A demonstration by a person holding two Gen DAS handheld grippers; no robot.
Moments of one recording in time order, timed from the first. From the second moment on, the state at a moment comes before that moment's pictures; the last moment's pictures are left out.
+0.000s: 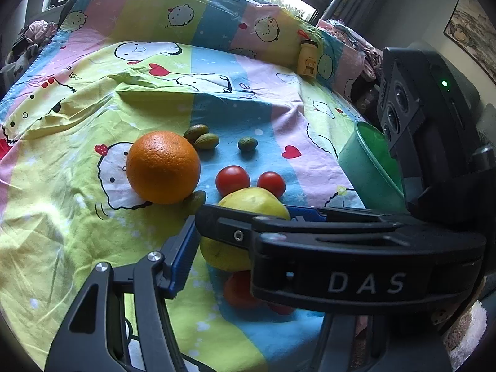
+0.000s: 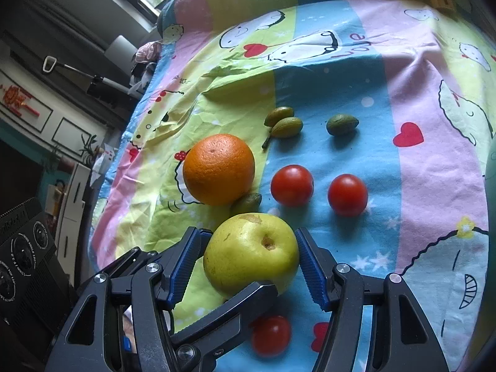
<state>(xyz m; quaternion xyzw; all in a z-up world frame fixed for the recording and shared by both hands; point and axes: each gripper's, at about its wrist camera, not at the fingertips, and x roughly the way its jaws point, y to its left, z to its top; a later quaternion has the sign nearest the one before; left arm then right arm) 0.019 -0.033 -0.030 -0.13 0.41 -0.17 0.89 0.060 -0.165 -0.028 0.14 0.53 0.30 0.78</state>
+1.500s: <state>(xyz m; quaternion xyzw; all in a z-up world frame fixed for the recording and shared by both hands) 0.021 -0.038 -0.024 -0.13 0.38 -0.17 0.90 0.057 -0.173 -0.019 0.13 0.50 0.30 0.80</state>
